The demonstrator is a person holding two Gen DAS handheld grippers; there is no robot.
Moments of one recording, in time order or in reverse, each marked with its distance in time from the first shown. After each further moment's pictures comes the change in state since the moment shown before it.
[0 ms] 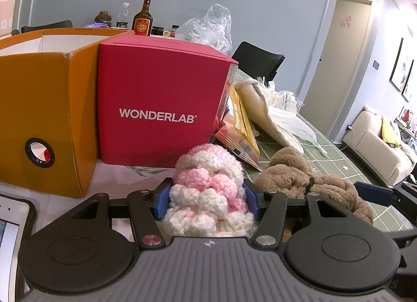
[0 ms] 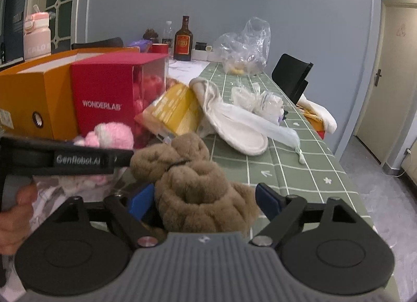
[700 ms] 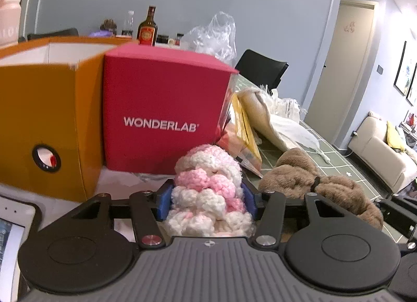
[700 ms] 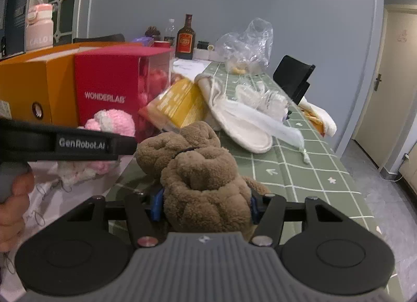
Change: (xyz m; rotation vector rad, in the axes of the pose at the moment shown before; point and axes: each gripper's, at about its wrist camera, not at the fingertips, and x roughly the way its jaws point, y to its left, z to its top) left arm -0.007 -0.005 -0.002 0.001 -0.048 0.033; right arm -0.001 0.009 -0.008 -0.027 -0.014 -0.040
